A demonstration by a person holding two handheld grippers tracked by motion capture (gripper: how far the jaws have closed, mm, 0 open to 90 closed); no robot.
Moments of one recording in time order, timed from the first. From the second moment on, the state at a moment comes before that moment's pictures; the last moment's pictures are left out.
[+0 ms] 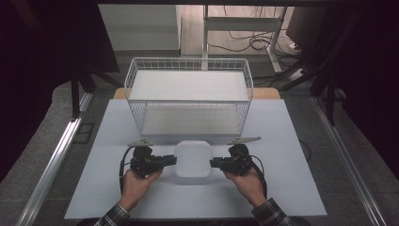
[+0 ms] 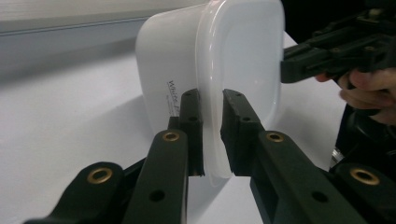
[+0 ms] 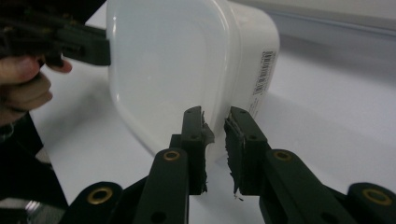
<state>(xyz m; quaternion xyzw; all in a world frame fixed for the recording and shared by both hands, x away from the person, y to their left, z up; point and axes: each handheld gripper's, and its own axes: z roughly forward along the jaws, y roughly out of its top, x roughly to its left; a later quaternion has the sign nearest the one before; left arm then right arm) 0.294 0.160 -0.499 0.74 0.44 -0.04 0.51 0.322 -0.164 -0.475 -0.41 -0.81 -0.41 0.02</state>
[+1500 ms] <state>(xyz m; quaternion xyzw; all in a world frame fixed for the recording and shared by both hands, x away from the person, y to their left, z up) 0.316 0.169 -0.402 0.72 0.42 0.08 0.55 0.342 -0.152 -0.385 -0.36 -0.77 -0.52 -0.09</state>
